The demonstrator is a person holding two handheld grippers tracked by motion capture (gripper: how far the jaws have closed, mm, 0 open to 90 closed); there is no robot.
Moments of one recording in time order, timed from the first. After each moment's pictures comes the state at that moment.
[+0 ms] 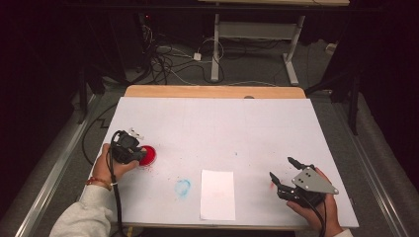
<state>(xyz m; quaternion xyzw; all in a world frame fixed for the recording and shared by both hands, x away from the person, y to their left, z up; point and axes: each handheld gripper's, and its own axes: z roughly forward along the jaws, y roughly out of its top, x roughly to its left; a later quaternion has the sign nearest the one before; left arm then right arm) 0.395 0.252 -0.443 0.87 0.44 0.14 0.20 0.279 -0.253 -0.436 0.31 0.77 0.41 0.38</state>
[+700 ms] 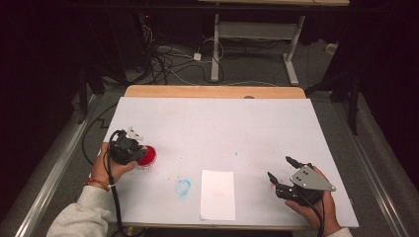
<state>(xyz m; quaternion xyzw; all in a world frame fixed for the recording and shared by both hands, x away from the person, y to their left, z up) 0.385 0.252 -0.429 0.87 0.40 0.17 0.23 0.285 -0.251 -0.438 0.30 0.78 0.41 0.37</state>
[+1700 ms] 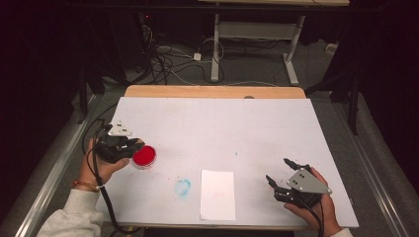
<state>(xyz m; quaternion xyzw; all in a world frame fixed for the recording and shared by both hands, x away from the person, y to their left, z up) 0.362 0.258 -0.386 0.86 0.38 0.18 0.29 0.280 -0.246 -0.440 0.28 0.79 0.39 0.38</state>
